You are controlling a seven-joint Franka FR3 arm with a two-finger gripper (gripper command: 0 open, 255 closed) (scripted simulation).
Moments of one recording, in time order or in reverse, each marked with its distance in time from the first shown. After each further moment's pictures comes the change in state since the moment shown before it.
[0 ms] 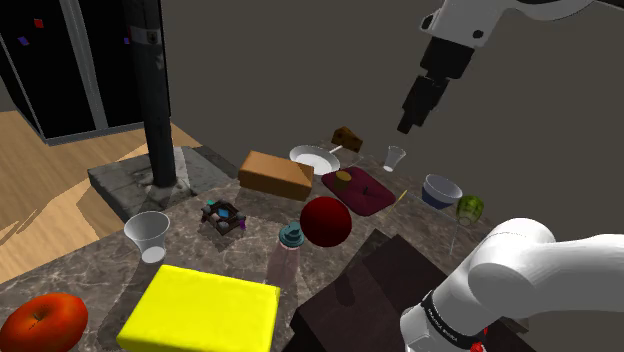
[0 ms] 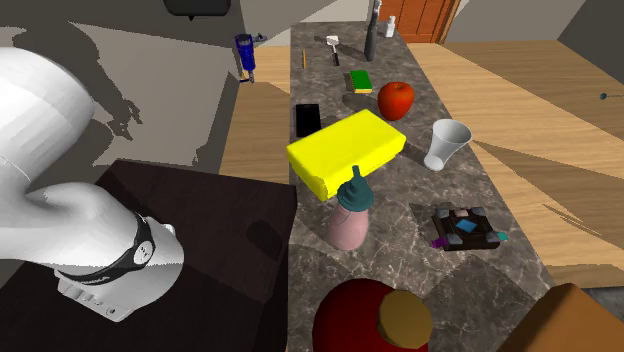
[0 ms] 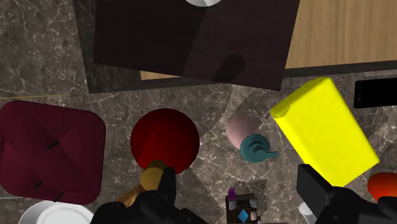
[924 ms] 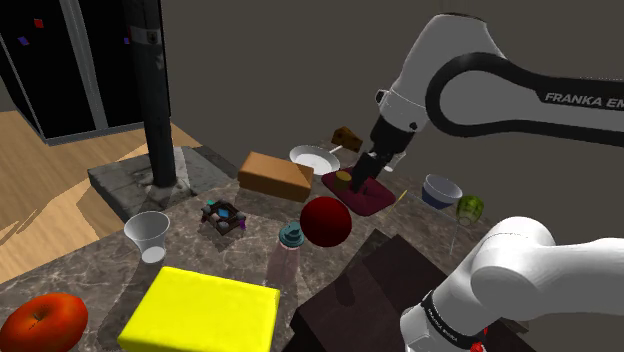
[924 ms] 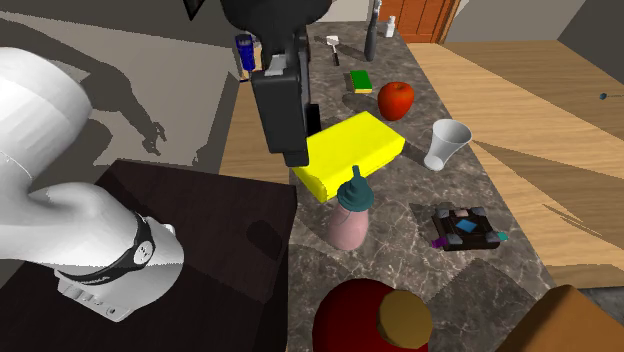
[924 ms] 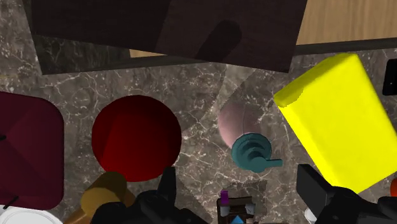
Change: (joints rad) arm 0.052 -0.065 0.144 -0.423 0.102 0.459 0.083
